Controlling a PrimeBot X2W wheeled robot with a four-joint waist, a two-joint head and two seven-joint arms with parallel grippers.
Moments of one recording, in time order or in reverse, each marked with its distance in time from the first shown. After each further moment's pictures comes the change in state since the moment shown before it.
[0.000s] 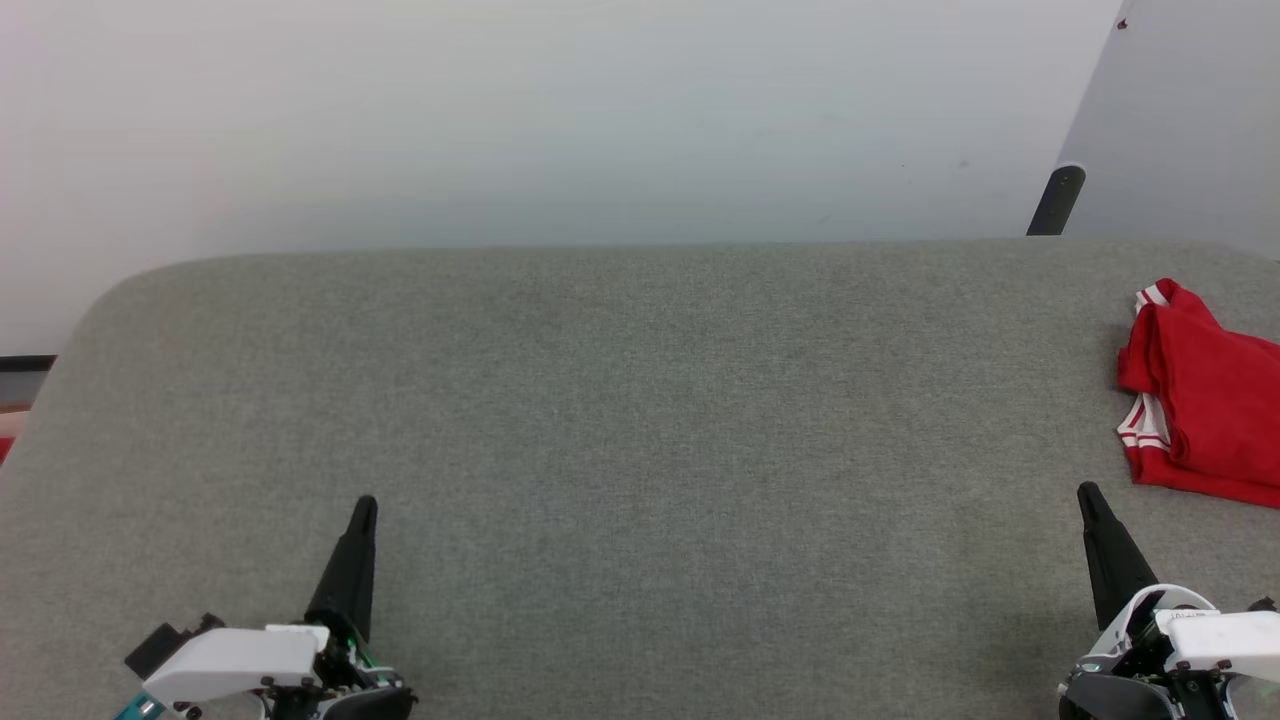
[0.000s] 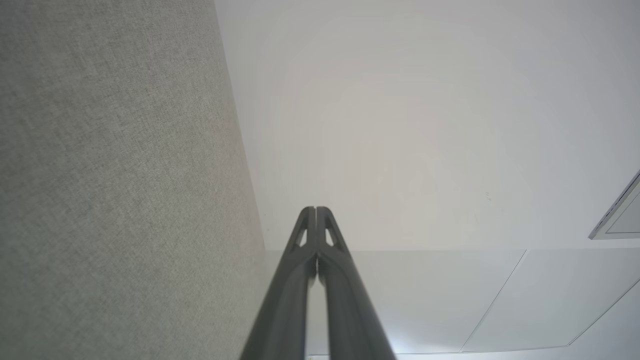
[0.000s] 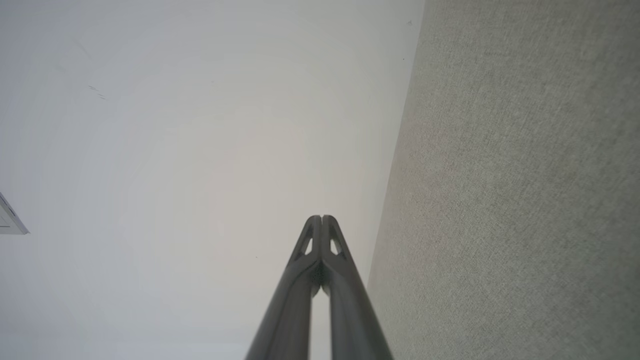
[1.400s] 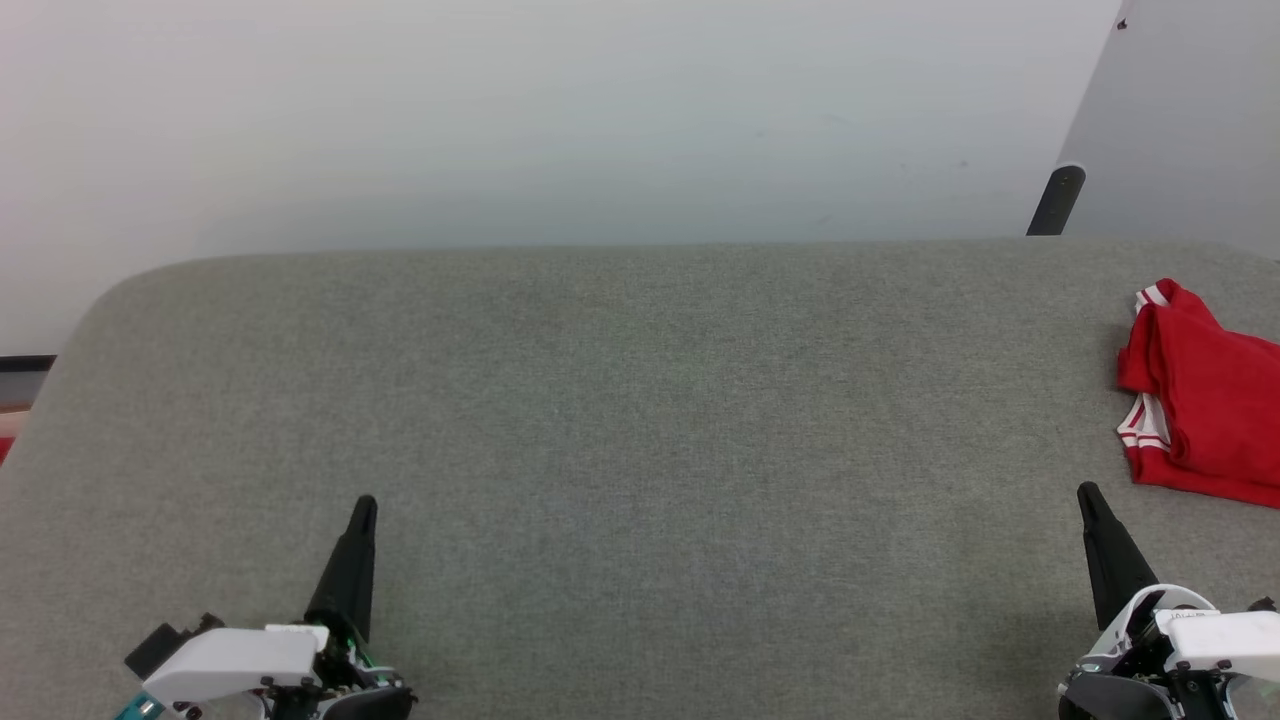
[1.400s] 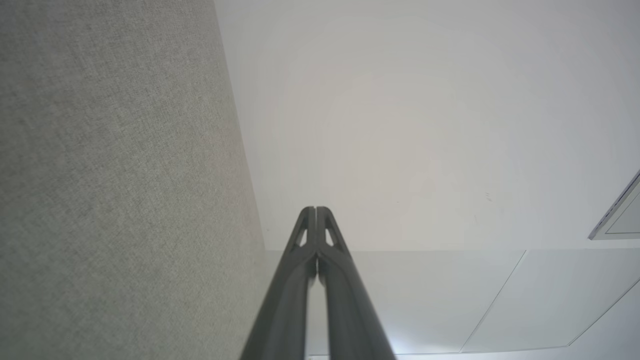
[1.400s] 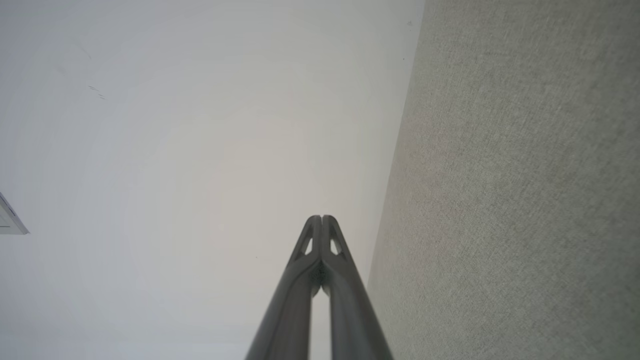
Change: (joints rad) left arm 0.000 -0.001 0.001 0.000 0.000 0.000 0.000; right arm 0.000 0.000 0.000 0.000 0.000 0.000 0.000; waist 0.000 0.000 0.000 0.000
